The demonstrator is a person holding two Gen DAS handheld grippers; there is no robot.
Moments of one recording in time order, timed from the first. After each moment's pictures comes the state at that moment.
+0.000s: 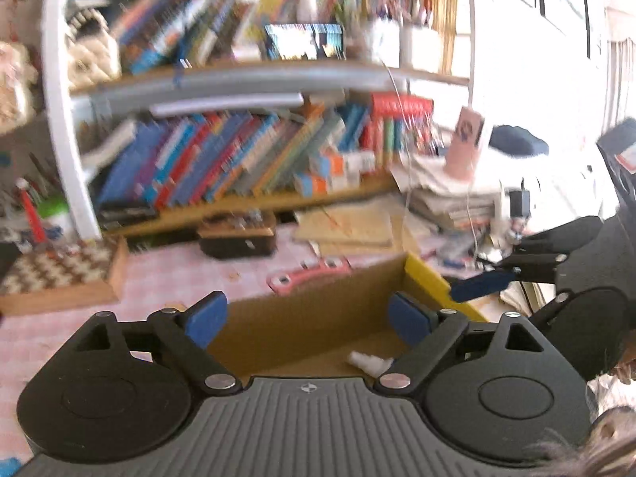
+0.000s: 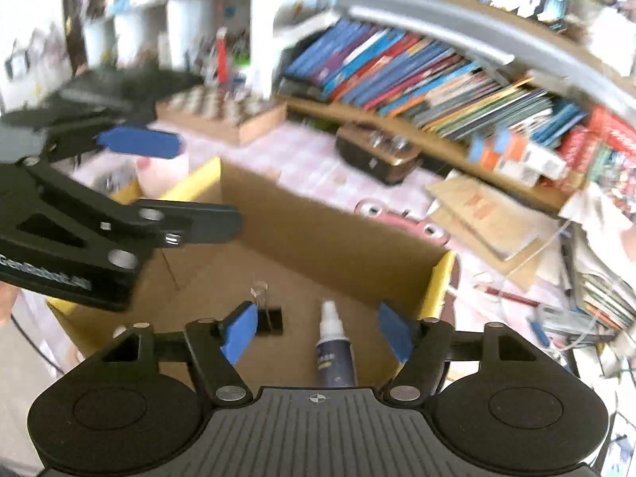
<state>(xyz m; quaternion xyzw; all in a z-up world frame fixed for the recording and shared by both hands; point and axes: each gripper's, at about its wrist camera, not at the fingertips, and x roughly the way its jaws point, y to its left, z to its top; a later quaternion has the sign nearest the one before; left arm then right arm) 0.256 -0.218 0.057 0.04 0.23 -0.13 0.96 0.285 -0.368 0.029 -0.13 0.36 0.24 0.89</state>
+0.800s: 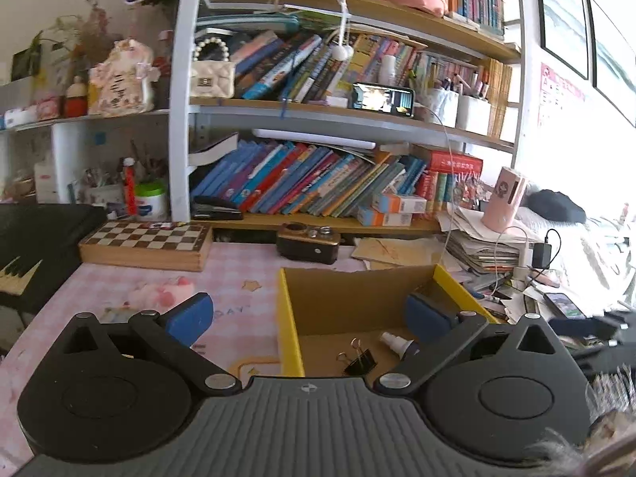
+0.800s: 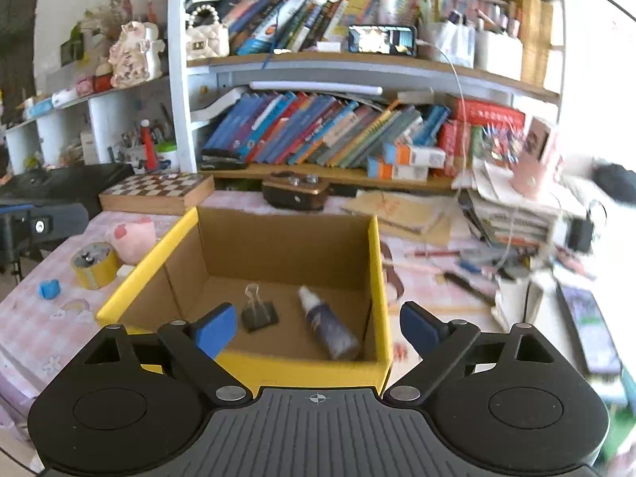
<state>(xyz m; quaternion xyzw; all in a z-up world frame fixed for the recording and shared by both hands) 0.125 -0.160 0.058 -0.03 0.18 -0.04 0.98 0.155 -0.370 0.023 -0.03 0.28 0.08 0.96</state>
